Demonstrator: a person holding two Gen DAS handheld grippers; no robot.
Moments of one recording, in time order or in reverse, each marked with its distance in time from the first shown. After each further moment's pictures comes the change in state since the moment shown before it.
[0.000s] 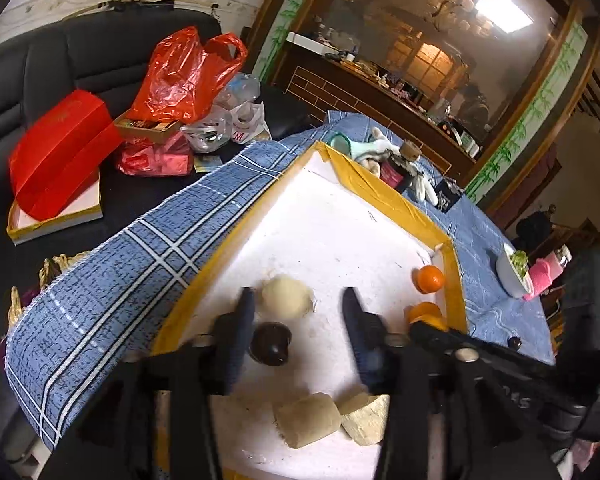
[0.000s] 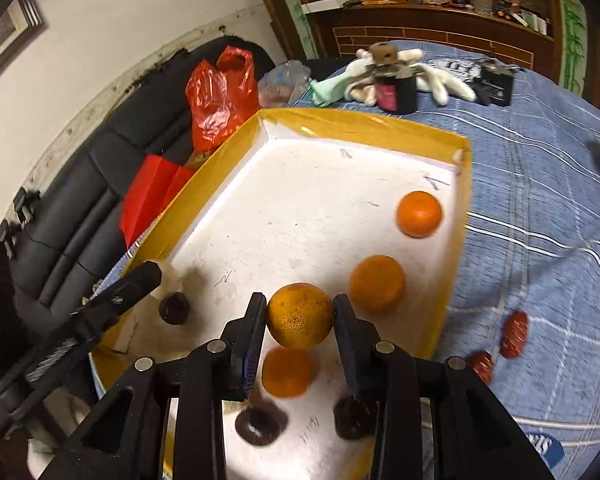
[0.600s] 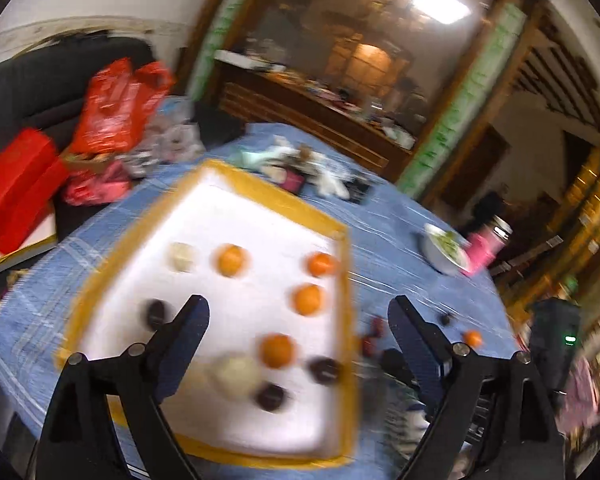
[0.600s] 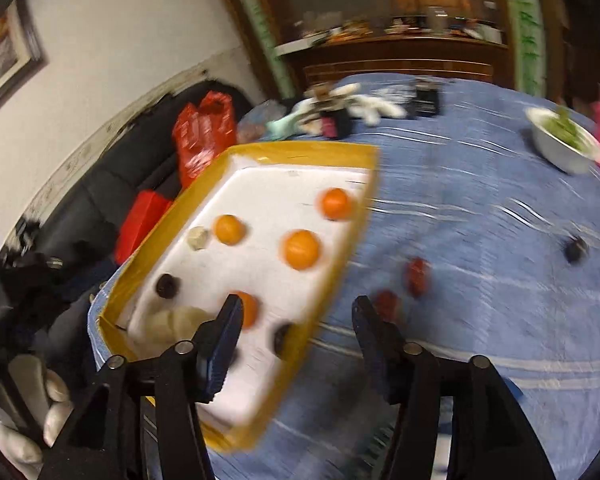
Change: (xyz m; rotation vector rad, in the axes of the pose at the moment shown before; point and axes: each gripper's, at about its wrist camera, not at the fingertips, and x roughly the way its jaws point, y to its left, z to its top) left arm -0.049 -0.093 -0.026 0.160 -0.019 -0.195; right arm -0.090 -0.049 -0.063 0.099 -0.178 -0.051
